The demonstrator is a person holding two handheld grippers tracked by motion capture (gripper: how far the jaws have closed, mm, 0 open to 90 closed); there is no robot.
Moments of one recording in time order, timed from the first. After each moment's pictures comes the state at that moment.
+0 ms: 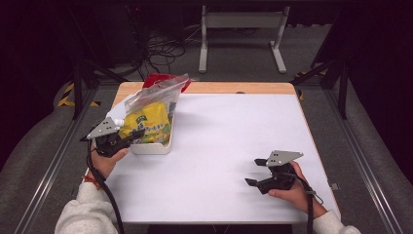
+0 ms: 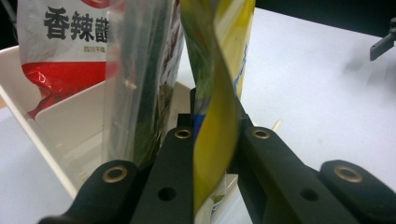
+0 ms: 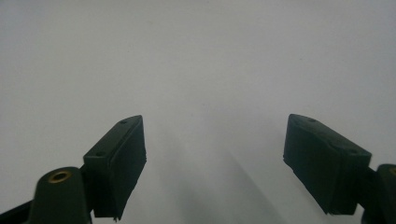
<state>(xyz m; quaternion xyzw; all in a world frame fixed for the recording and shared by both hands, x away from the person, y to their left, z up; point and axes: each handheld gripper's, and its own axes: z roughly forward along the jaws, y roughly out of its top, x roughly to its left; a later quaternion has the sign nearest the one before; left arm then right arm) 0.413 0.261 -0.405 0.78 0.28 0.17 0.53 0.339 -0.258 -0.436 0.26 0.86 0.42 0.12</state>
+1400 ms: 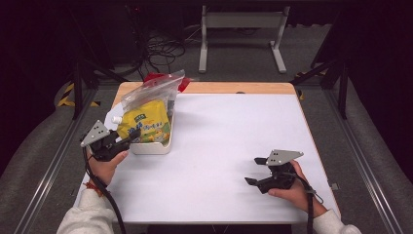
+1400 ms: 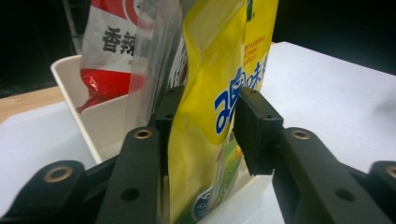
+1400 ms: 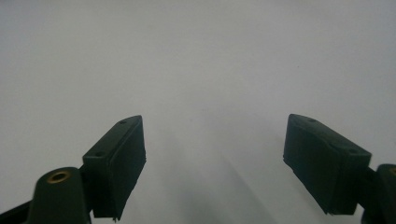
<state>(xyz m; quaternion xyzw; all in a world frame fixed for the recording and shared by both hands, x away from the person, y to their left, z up) 0.391 0.264 -0.405 0.72 0.35 0.23 0.56 0.340 -0.257 -0.433 0.26 0.86 0.42 0.13</state>
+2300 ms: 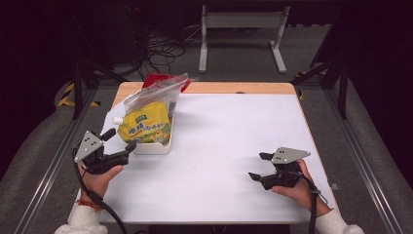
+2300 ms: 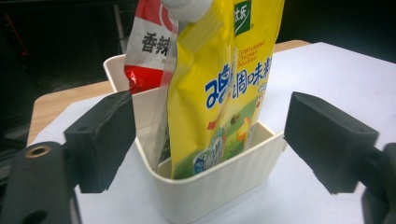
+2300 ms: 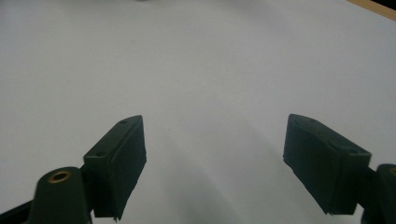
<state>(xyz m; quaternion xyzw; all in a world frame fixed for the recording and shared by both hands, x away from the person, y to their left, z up) 0.345 0.262 -0.395 0.70 0.39 0.29 0.53 0.338 -0.265 -0.420 0.26 0.85 0.42 0.17</state>
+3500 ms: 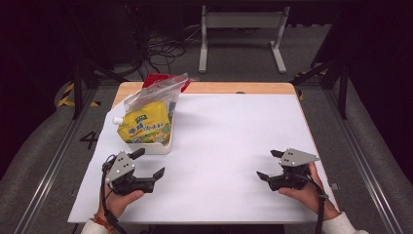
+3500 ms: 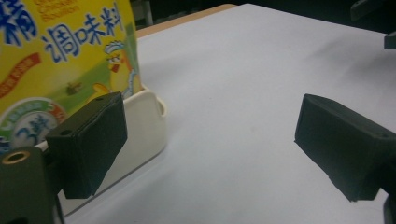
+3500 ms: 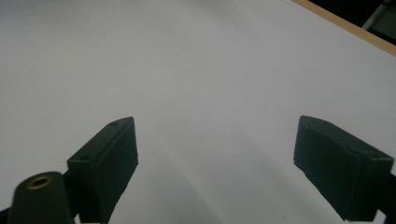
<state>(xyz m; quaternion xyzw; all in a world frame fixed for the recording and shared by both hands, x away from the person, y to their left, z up) 0.310 0.194 -0.415 0.77 0.31 0.22 0.51 0.327 -0.282 -0.415 0.27 0.84 0.40 0.23</state>
